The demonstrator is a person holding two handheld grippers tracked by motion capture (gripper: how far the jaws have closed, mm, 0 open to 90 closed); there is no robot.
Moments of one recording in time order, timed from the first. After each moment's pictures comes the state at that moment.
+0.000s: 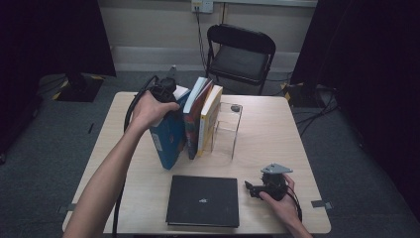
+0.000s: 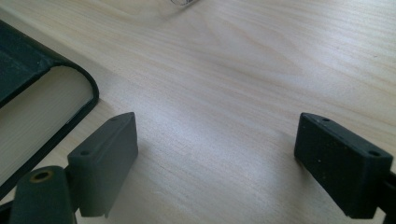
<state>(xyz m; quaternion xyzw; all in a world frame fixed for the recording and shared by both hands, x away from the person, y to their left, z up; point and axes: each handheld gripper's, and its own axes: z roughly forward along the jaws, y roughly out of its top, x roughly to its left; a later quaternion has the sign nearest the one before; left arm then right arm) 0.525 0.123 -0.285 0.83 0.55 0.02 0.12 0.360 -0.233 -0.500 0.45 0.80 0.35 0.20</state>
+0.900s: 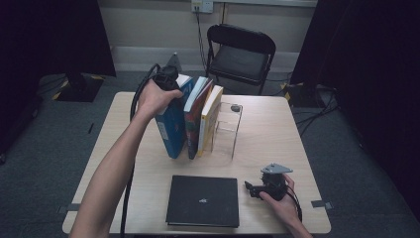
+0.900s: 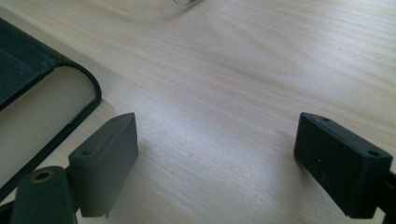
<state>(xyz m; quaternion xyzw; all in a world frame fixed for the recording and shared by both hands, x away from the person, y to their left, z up) 0.554 0.120 -0.268 0.80 0.58 0.03 0.15 0.361 -0.233 -0.500 0.45 0.80 0.35 0.20</state>
